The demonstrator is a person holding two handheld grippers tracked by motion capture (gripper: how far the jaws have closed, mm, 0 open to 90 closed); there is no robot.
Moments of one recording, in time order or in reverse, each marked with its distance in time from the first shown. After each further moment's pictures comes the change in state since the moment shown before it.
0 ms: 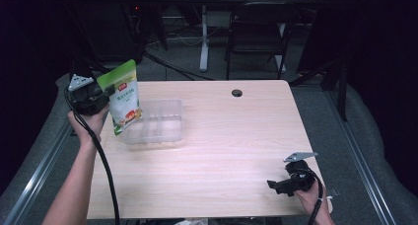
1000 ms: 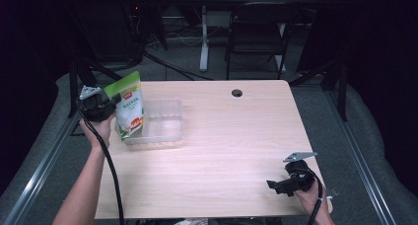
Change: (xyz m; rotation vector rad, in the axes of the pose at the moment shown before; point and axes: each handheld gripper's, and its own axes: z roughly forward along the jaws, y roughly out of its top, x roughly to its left) left arm 0.016 -0.042 0.036 0.023 -0.009 -0.073; right arm 0.000 0.000 0.001 0.006 0.006 0.000
